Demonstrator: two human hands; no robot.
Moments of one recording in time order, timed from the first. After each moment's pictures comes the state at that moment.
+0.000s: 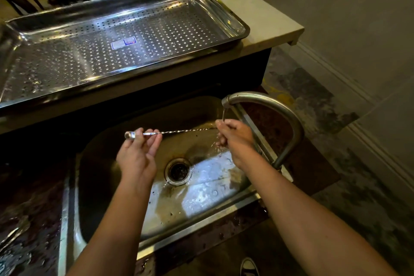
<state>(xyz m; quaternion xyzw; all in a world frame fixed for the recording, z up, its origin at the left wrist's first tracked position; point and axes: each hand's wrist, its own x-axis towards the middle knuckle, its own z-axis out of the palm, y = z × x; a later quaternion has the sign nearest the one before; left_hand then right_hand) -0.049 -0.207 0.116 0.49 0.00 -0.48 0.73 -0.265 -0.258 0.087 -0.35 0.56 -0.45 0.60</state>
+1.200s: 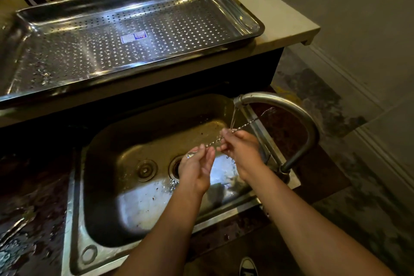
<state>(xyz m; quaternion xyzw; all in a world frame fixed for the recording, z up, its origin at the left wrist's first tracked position) -0.142 -0.201 0.069 0.44 0.10 -0.64 0.62 -0.258 -0.239 0.076 -0.28 0.52 -0.47 0.65</state>
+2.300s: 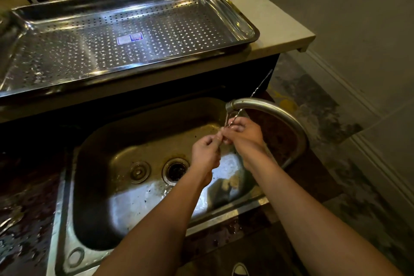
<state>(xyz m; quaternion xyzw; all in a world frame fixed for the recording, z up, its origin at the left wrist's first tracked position) -0.173 -0.232 0.070 0.56 -0.26 -0.61 0.50 -0.277 -0.269 0.104 -0.41 0.57 -0.45 0.55</state>
